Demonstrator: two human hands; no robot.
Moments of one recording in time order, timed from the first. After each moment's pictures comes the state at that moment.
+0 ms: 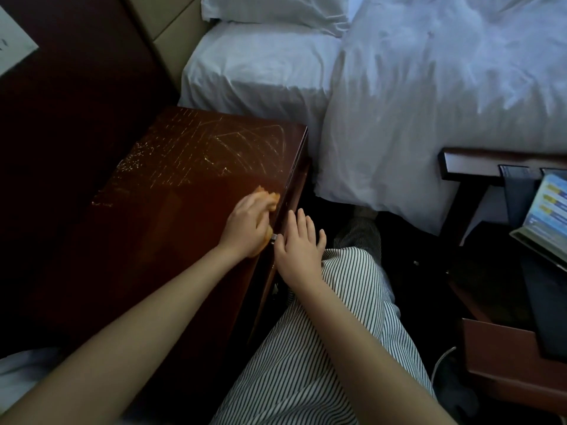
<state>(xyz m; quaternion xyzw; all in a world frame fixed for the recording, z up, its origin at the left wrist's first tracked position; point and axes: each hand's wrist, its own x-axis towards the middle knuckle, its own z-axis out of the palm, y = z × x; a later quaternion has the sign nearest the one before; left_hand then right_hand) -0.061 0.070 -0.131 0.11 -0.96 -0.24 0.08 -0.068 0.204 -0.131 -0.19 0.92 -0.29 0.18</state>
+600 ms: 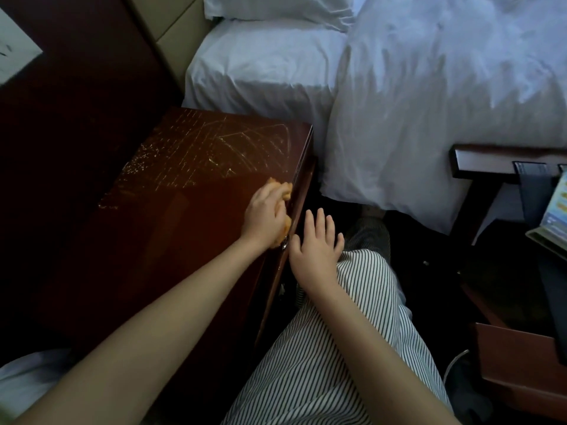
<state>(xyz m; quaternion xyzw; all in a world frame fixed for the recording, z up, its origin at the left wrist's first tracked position) -0.087 0.090 -0.129 0.16 -0.95 -0.26 0.11 -0.072 0.213 -0.127 -0.14 0.93 -0.30 0.17</state>
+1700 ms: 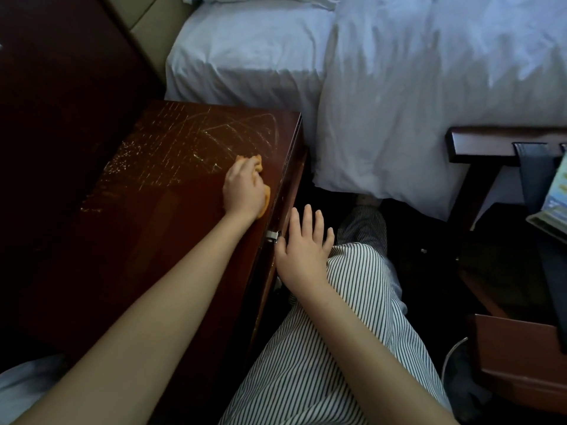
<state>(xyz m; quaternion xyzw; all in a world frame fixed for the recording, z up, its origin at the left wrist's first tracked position) -0.126 0.065 -0.131 0.26 -0.93 -0.22 0.14 -0.067 0.211 -0.126 -0.16 0.93 -0.27 0.17</state>
